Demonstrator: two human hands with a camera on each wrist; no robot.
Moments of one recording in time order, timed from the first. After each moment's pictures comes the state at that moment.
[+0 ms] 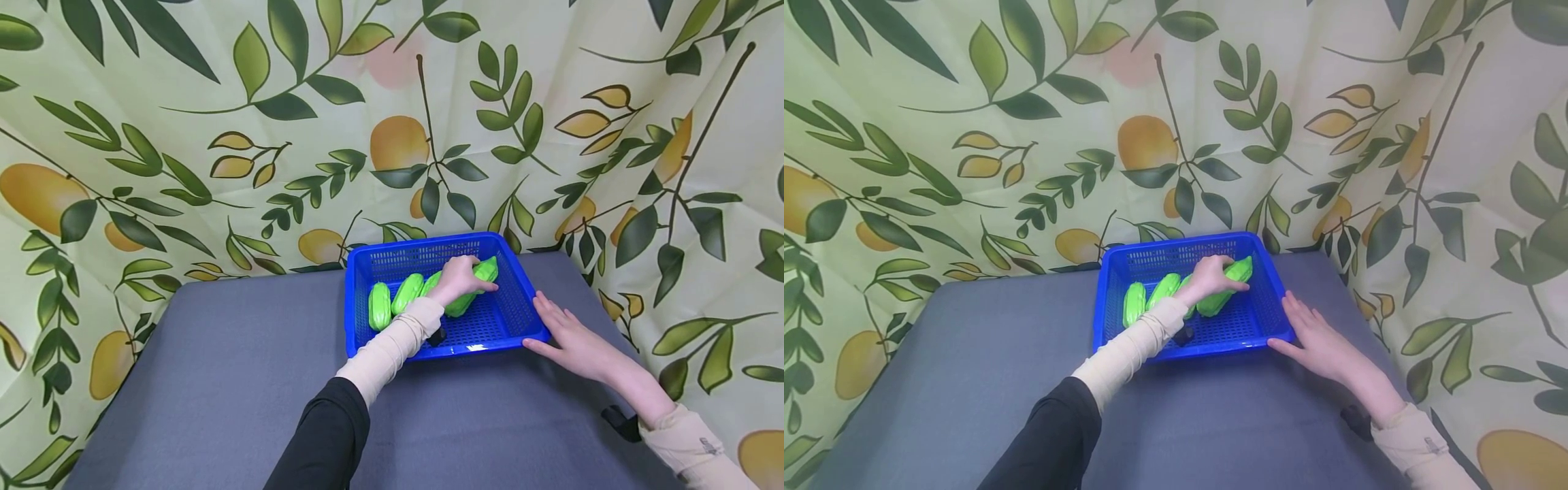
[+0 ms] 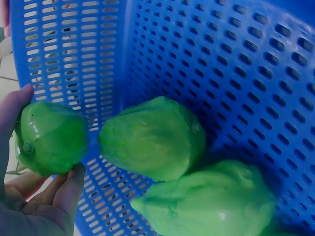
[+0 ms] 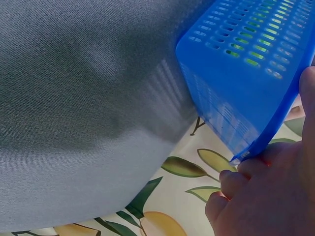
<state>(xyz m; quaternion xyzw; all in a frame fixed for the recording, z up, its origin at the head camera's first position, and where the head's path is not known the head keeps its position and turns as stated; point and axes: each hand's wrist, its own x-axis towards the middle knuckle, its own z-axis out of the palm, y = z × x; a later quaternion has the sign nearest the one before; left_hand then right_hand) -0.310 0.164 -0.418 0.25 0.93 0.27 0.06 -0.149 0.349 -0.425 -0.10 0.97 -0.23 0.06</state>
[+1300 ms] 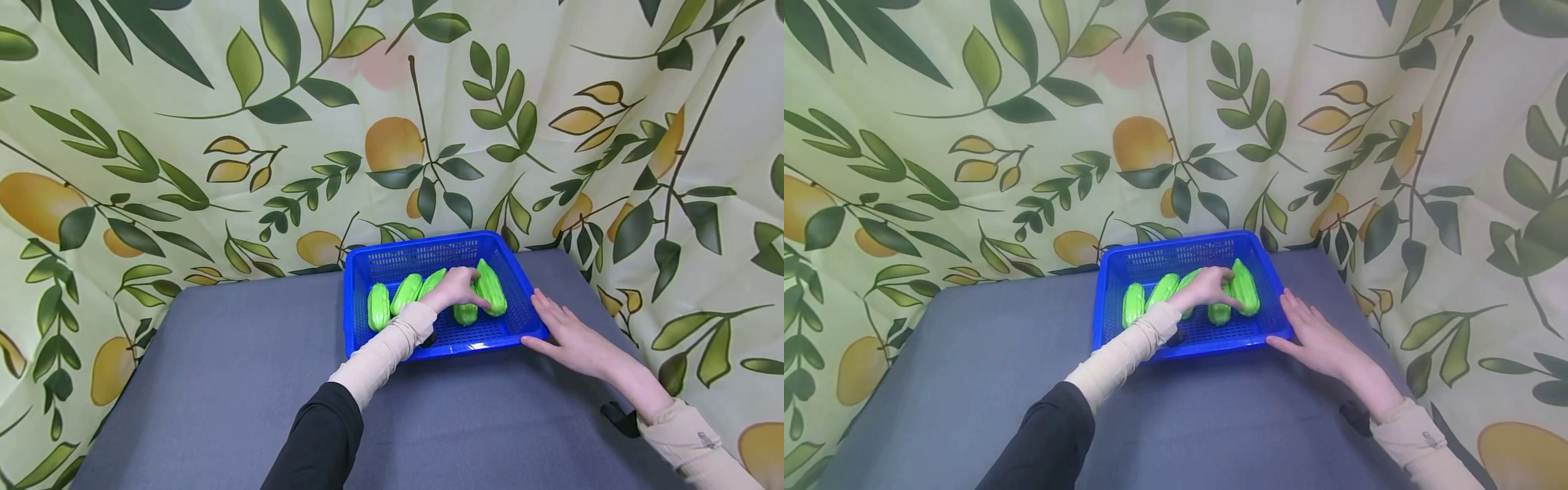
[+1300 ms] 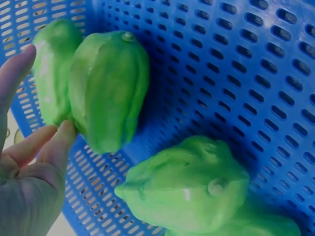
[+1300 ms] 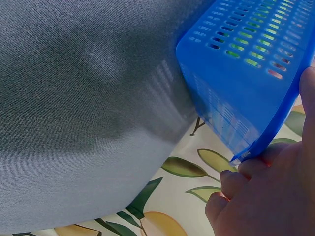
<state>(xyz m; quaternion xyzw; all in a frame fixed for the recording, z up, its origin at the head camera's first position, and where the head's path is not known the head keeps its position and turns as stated) -0.310 0.157 -0.432 0.35 0.90 0.21 0.12 -0.149 0.350 -0.425 -0.09 0.97 -0.23 0.06</state>
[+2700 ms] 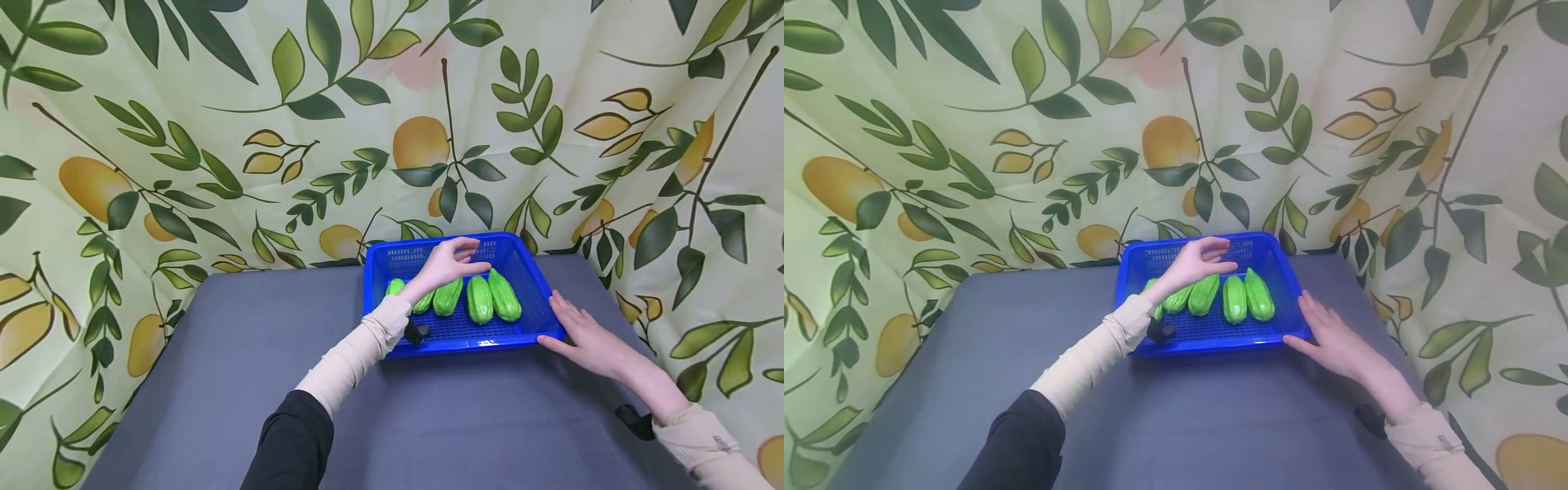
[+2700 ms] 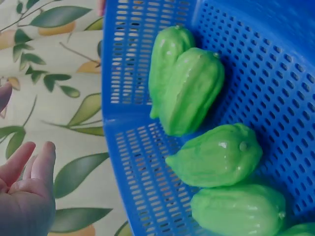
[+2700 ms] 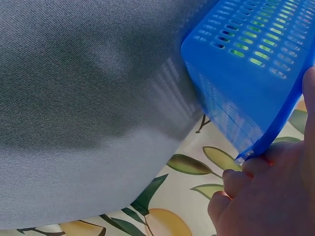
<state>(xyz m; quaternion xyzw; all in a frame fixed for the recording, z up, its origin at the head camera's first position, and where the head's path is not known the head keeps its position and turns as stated) -0.299 0.094 -0.377 0.27 0.78 0.55 0.13 -0.148 0.346 -0.424 -0.10 0.97 -0.23 0.06</state>
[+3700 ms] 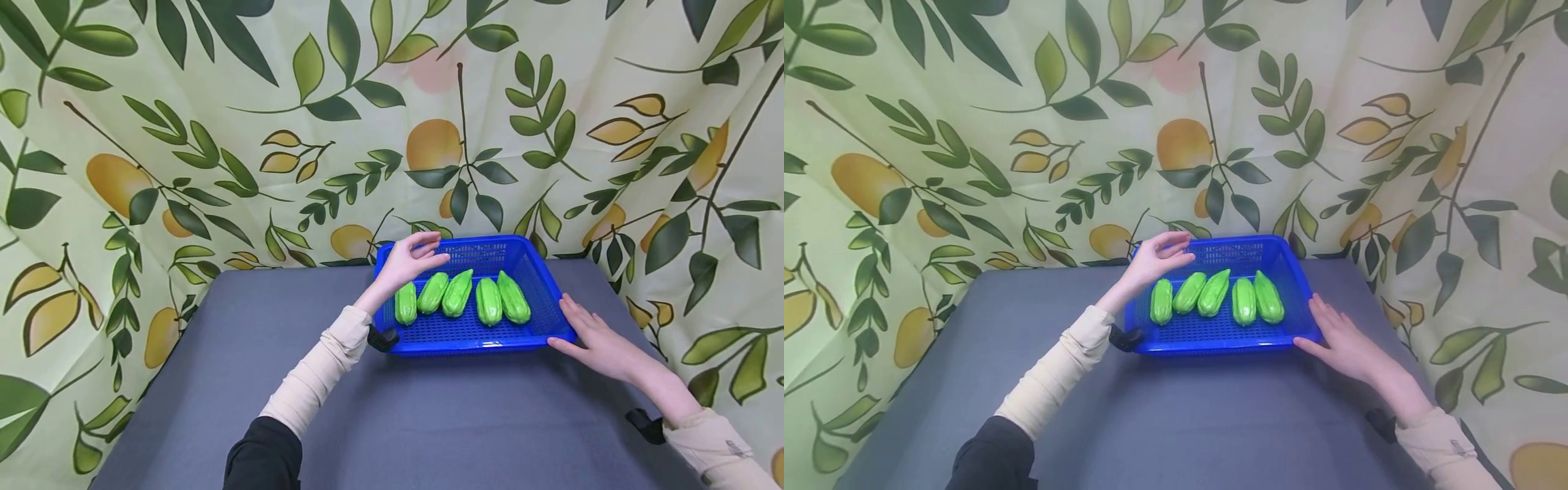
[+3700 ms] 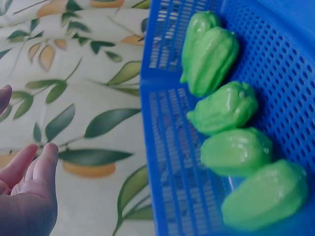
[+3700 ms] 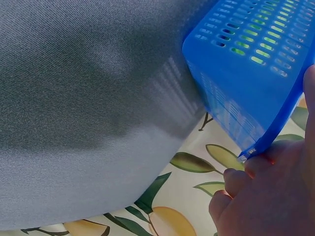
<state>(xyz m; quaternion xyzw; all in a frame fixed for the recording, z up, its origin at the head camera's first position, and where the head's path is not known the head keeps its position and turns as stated) -0.292 0.013 -0.363 0.23 0.72 0.65 0.10 -0.146 0.348 -0.424 -0.10 0.96 -0.24 0.06</state>
